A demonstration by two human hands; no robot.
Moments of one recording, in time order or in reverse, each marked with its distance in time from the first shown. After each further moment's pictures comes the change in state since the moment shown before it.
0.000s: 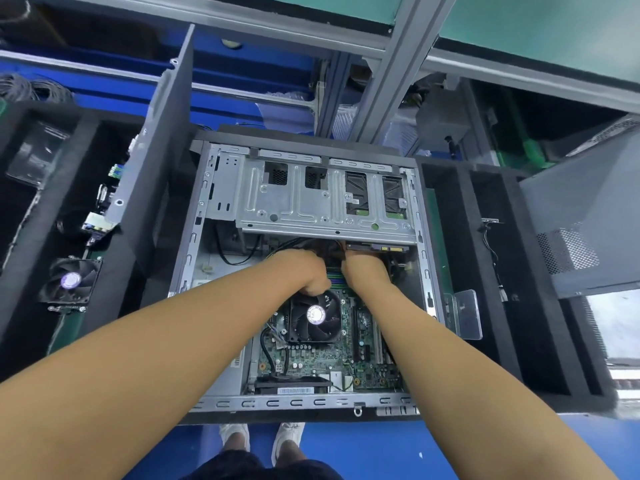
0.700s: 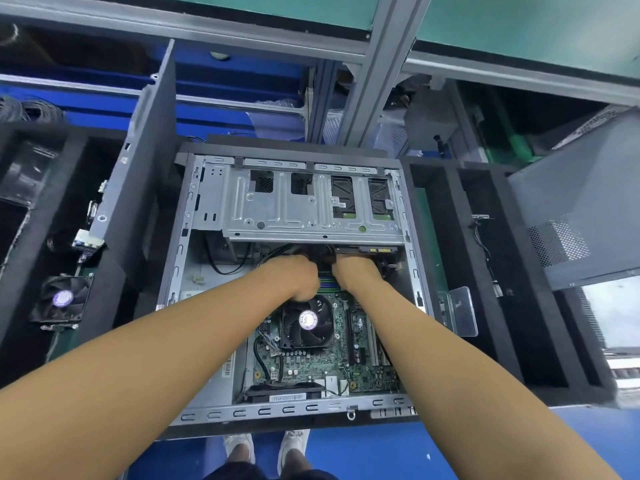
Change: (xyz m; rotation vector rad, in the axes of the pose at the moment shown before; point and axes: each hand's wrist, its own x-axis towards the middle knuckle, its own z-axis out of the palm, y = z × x) left_hand 0.003 -0.002 0.006 0.013 0.106 0.030; right_hand -0.007 0.001 -0.009 0.105 -0.065 0.058
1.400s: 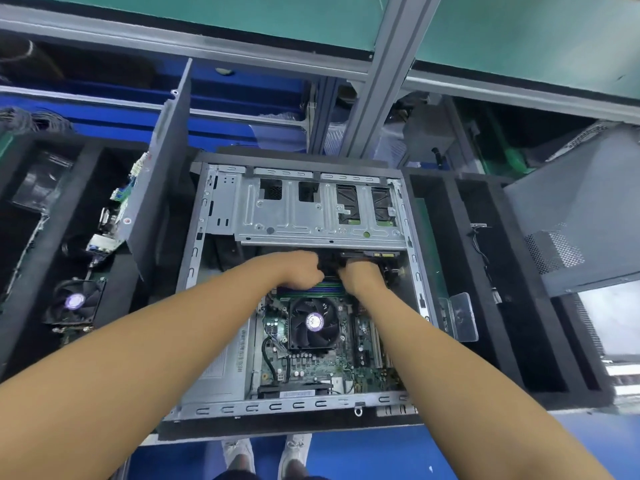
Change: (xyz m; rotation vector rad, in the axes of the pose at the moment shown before) left_hand -0.010 -0.023 -0.017 -0.289 0.008 0.115; right_hand -0.004 0.001 0.002 -0.016 0.076 0.013
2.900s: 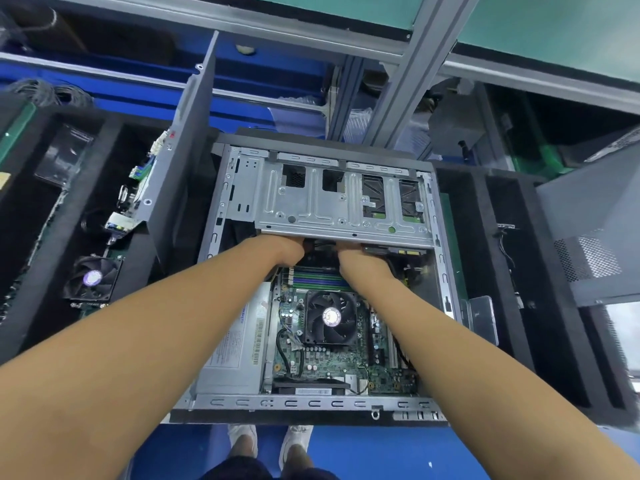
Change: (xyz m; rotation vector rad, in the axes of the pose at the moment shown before) left_hand 0.015 -0.055 -0.004 -0.136 0.010 -0.240; right_hand 0.006 -0.014 0.016 -1.377 0.293 -0.591
